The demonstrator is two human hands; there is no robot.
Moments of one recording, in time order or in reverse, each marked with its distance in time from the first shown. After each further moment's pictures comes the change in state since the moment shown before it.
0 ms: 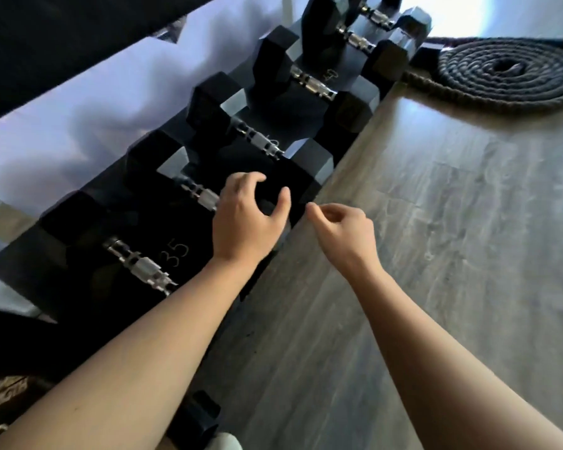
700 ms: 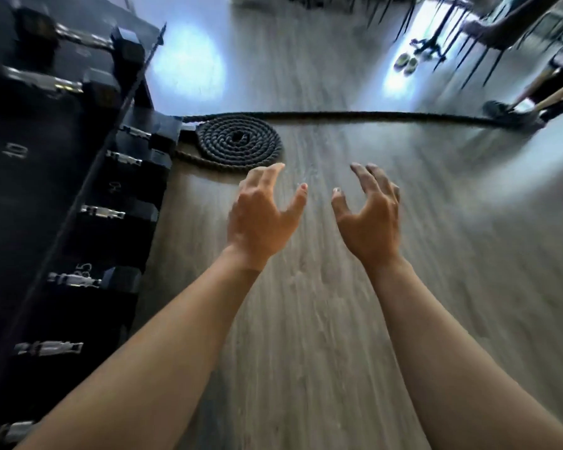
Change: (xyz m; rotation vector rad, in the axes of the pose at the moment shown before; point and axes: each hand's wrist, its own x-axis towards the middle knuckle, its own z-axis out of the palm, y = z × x) left_hand 0.137 0.506 -0.148 -0.602 -0.357 0.282; right_hand -0.116 -0.282 -0.492 -0.517 0.817 -0.059
